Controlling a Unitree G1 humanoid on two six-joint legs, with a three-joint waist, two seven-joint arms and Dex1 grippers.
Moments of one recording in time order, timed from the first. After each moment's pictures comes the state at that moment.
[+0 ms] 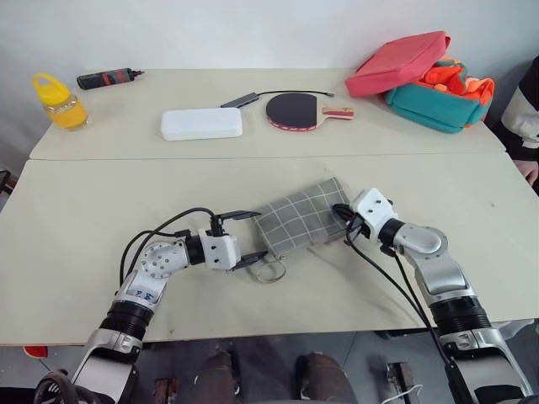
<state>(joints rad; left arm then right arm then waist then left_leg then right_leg) -0.47 0.48 -0.20 0.41 0.10 -0.70 -0.74 -0.47 -0.51 0.08 0.27 0.00 0.03 0.66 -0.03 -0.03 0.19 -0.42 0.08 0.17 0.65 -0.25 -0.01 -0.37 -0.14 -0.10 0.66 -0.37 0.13</state>
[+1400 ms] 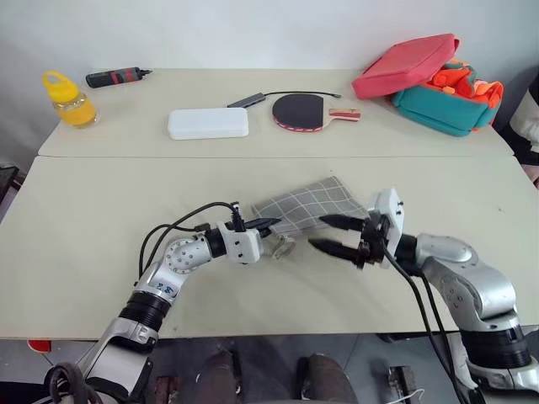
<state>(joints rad) -0.52 0.42 -0.25 0.41 0.25 -0.68 -0.52 -0.26 -0.61 -0.01 -0.31 0.58 0.66 0.91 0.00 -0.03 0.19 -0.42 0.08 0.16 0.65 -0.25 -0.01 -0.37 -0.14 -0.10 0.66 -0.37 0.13</state>
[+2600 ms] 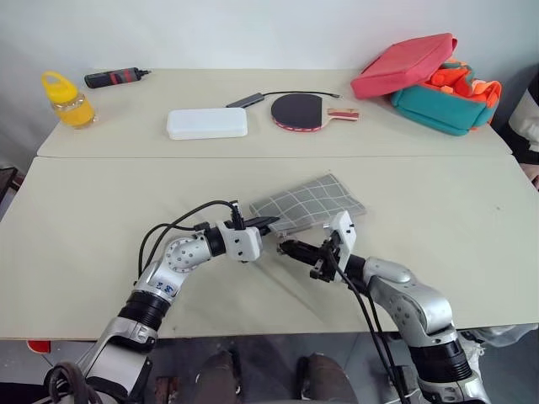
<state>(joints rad) -0.52 0.42 -0.25 0.40 0.24 -0.65 -0.51 -0.25 -0.35 0.10 -0.24 0.52 0.64 0.72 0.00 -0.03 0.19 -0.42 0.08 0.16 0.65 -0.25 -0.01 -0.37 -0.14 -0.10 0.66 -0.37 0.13</state>
